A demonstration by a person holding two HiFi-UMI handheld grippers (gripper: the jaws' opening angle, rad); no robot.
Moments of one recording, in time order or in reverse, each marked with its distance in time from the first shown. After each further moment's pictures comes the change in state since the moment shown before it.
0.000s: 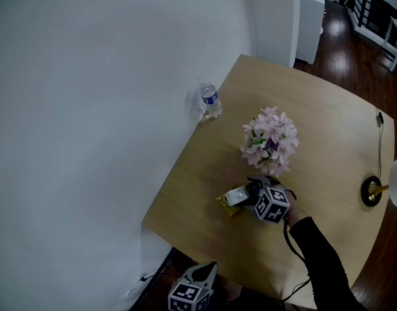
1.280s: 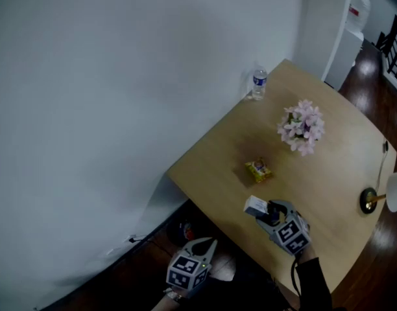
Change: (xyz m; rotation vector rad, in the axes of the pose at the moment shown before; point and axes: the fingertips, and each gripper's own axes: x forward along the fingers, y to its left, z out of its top) left arm -0.072 0.012 -0.062 -0.088 -0.186 0.053; right arm -0.103 0.177 0.029 0.182 -0.050 -0.019
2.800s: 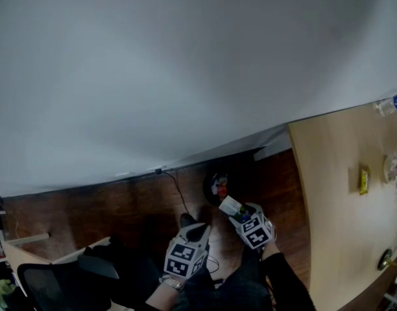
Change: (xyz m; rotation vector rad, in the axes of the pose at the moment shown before) left arm -0.106 0.199 -0.269 -0.499 -0.051 0.342; right arm 0.301 0.338 -0.079 -0.186 0.393 0.410
